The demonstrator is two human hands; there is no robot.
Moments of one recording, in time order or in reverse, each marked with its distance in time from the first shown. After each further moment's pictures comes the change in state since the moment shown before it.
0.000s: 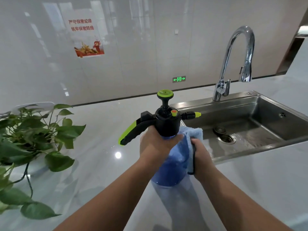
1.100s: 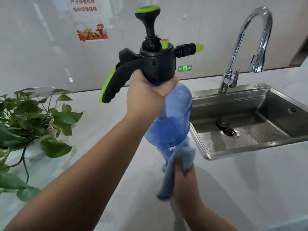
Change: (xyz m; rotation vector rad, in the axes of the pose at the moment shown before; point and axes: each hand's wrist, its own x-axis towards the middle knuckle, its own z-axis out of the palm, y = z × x) left_hand 0.039 0.077 -0.045 -0.227 0.237 0.189; right_hand -0.076 0.055 0.025 -0.104 -0.062 -0.316
